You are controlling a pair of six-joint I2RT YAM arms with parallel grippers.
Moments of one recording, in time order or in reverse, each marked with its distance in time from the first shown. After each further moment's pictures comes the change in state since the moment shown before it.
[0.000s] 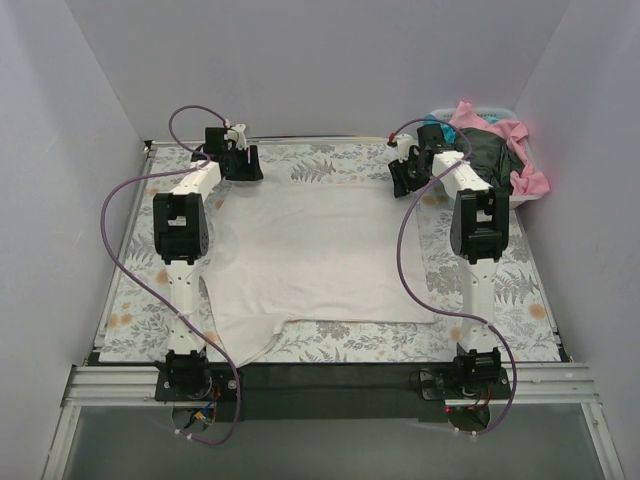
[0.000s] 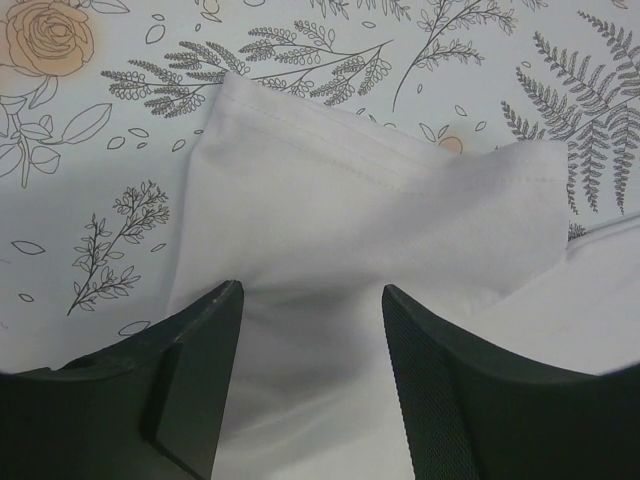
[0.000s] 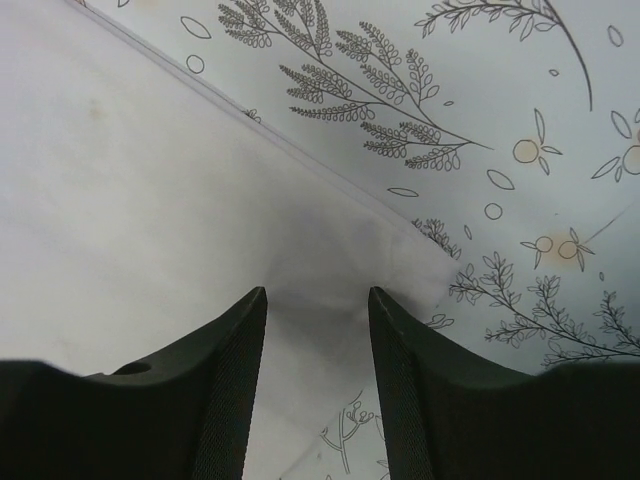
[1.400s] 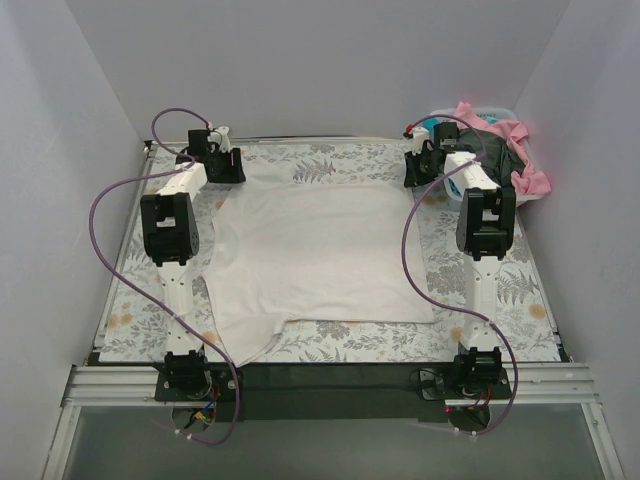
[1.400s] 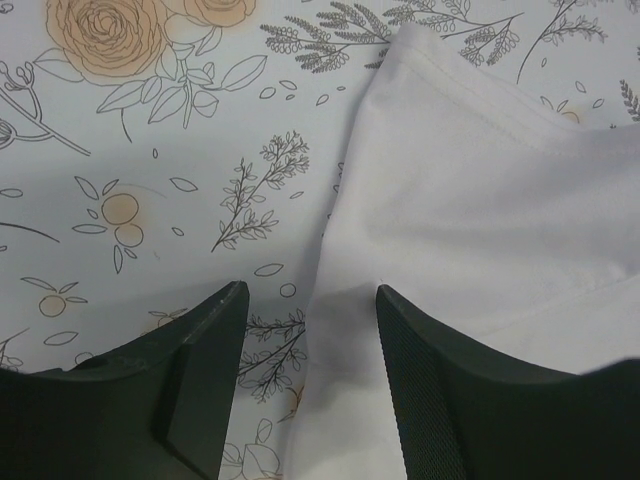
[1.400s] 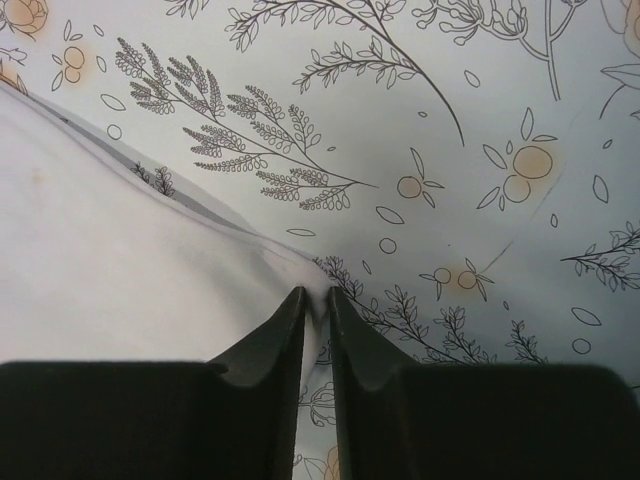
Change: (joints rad) left arm 0.070 -0.040 -0.063 0.000 -0.030 0.050; right arm -0.072 0.063 0.052 0.111 -0.103 0.073
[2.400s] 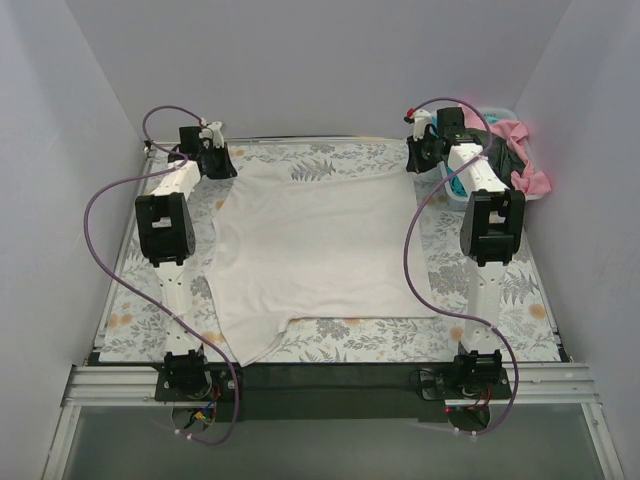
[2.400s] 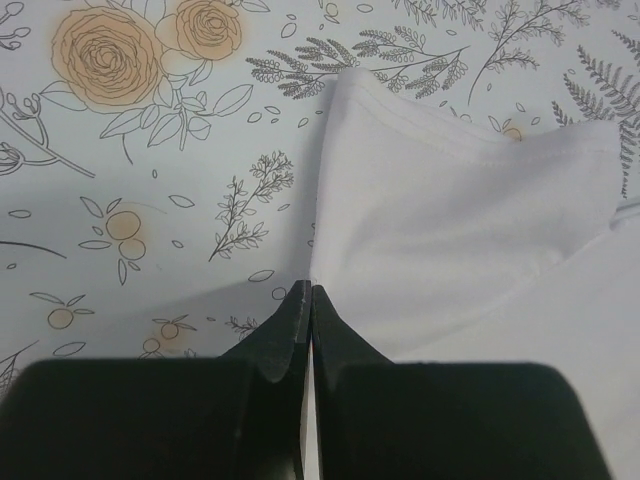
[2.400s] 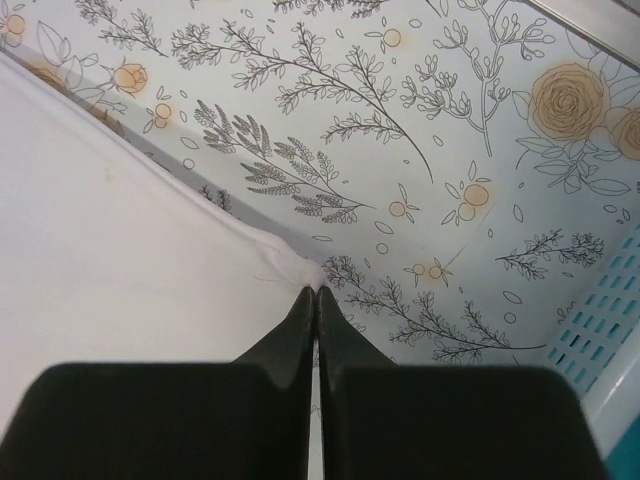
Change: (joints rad) left arm 0.031 0.022 0.058 -0.007 0.111 -0.028; right arm 0.013 -0.117 -0.012 -0.005 0.018 -0.023
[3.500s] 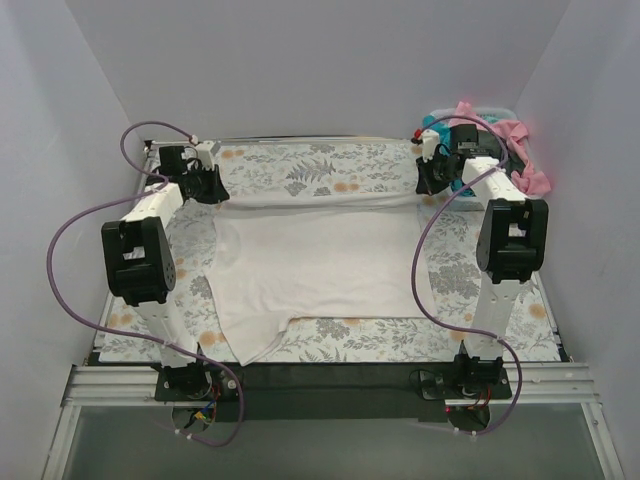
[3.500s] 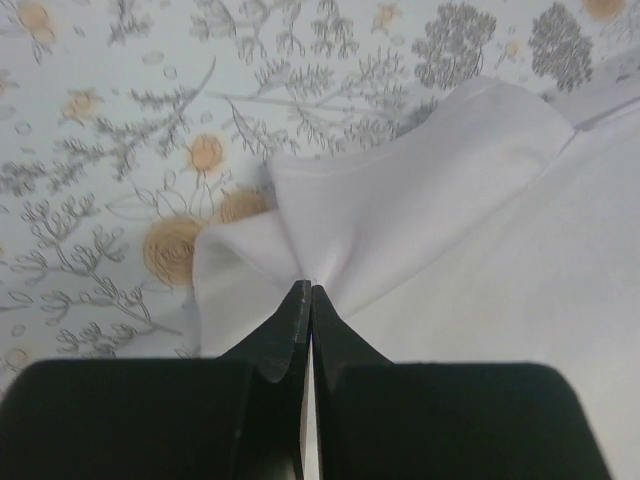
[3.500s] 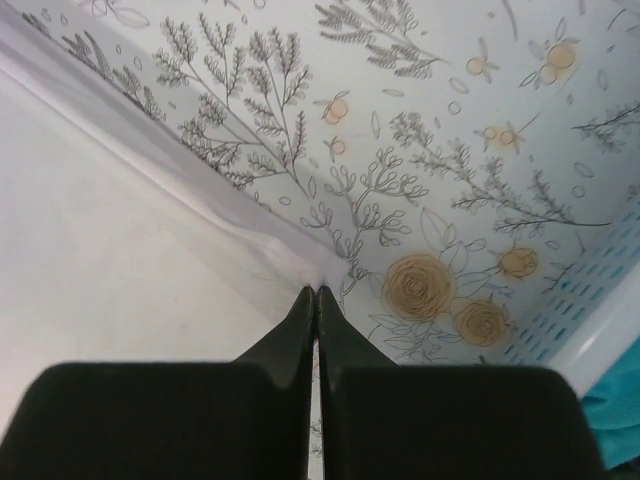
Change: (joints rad) left arm 0.043 -0.541 -0.594 0.035 0.111 0.142; right arm -0.039 -0.267 -0.345 -0.013 -0.058 -0.127
